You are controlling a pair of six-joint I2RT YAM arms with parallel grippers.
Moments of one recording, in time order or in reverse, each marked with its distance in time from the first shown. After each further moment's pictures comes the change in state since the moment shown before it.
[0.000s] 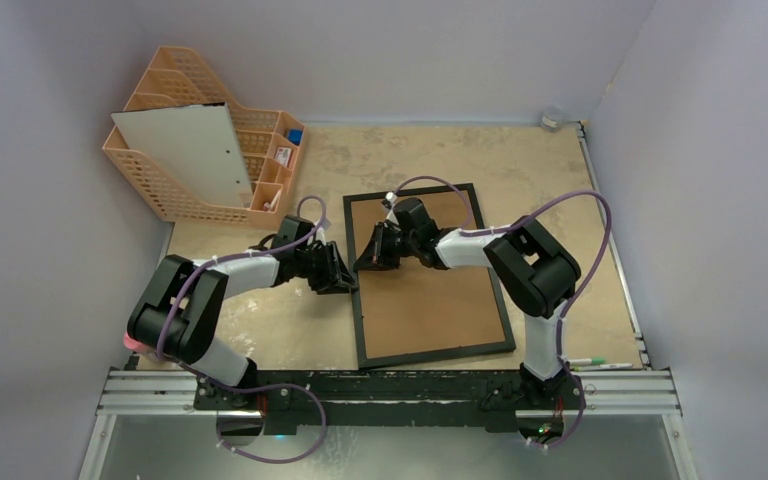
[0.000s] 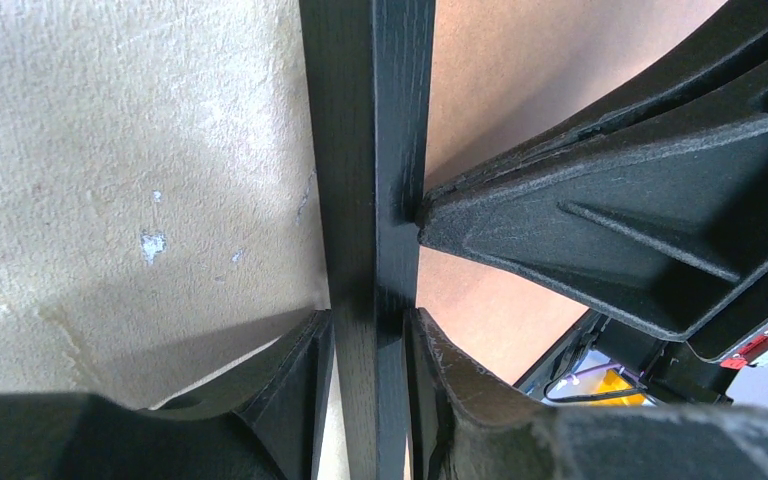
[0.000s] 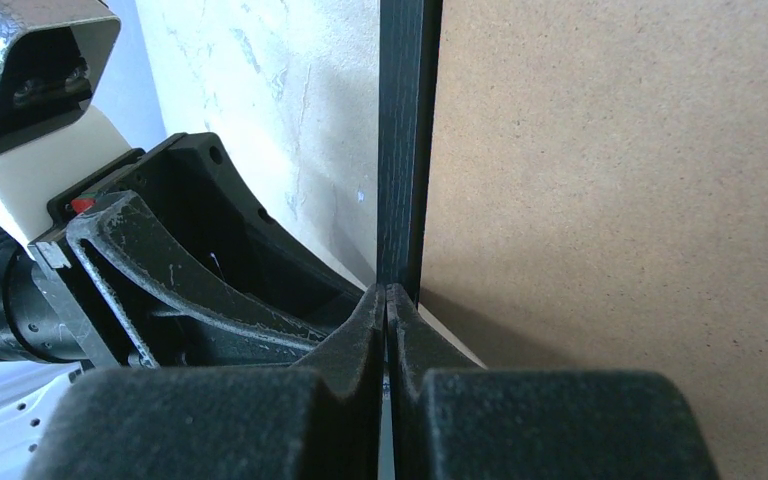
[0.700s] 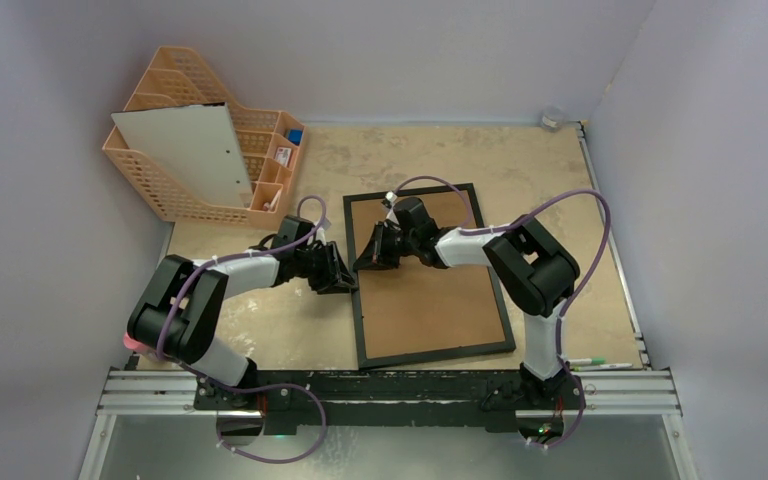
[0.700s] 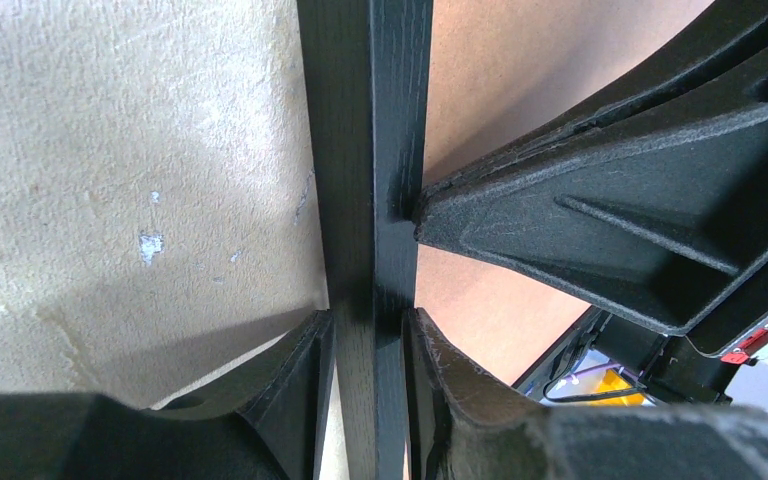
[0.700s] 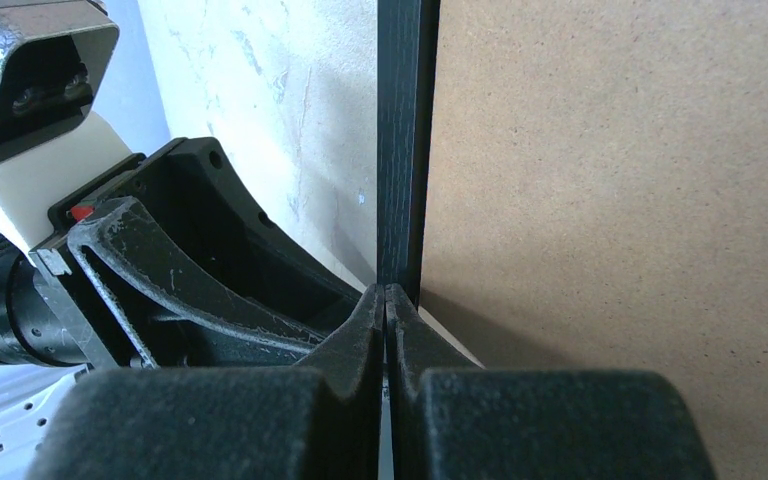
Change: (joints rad) left arm 0.000 0.000 0.000 0.002 0.001 0.000; right arm -0.010 0.013 0.009 -0.011 -0.004 0.002
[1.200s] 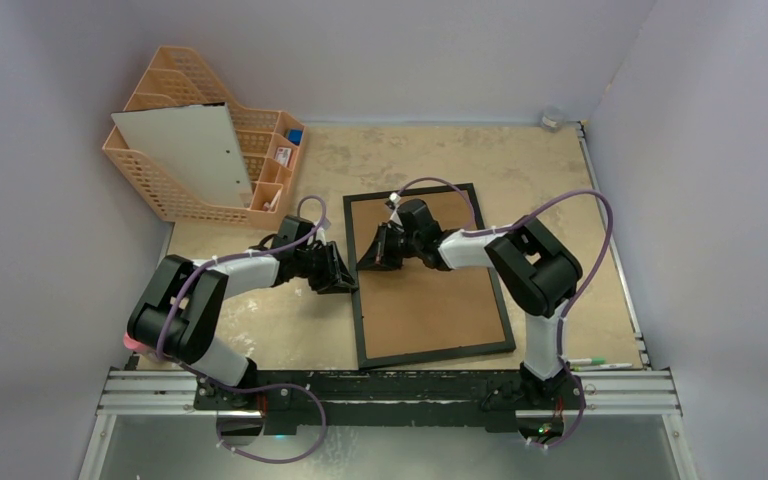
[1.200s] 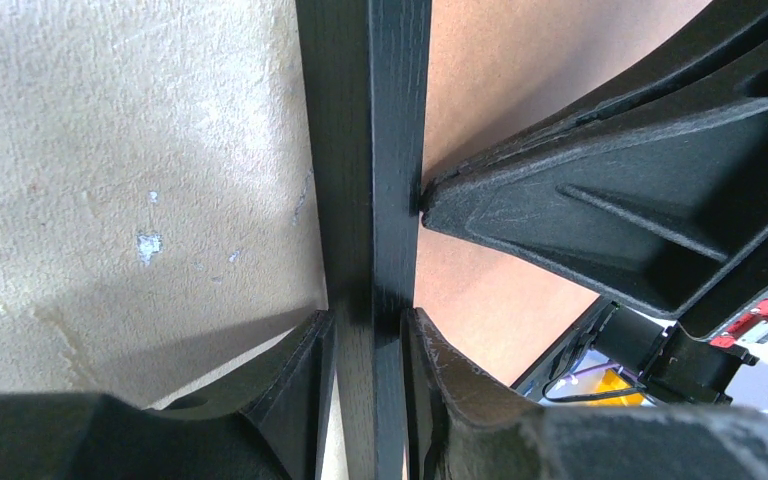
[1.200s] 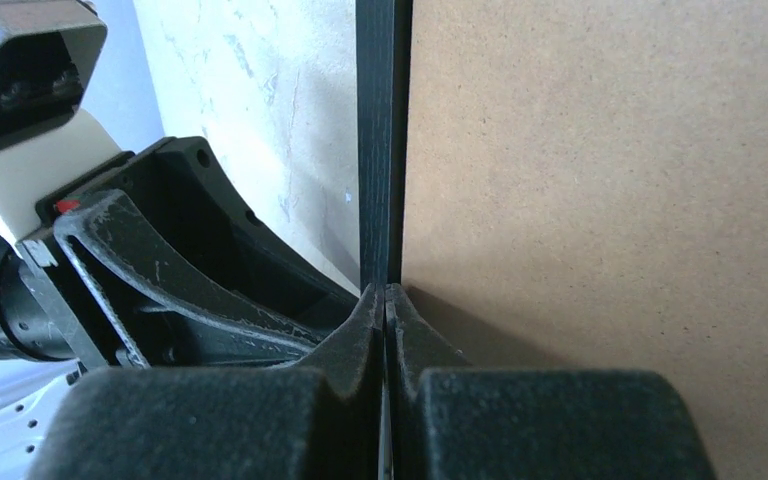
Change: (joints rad) left arm 0.000 0.000 0.000 -0.001 -0.001 0.000; right arm -0.008 -0.010 -0.029 0.029 0.002 -0.002
